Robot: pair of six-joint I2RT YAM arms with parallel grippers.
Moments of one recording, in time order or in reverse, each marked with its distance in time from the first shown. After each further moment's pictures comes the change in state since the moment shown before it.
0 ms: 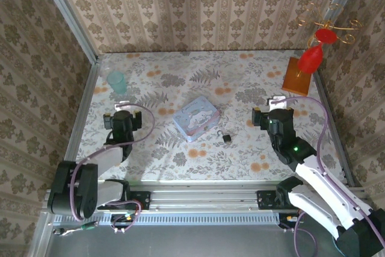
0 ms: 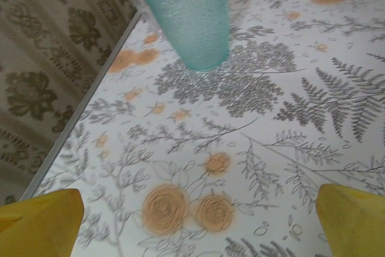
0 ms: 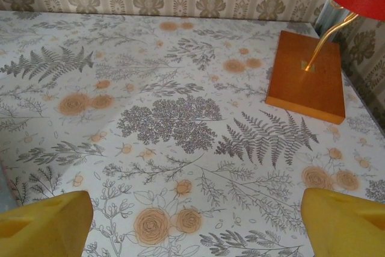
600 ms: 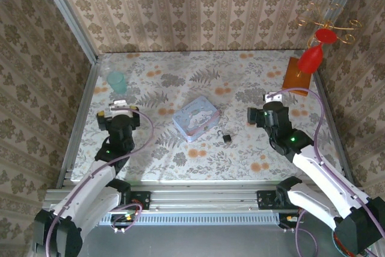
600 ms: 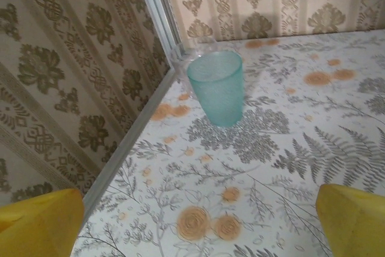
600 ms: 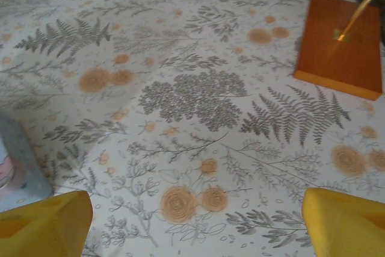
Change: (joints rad) left arm -0.193 -0.472 0.073 -0.417 -0.282 -0.053; right arm 0.004 0.134 0.131 -0.137 -0.061 0.098
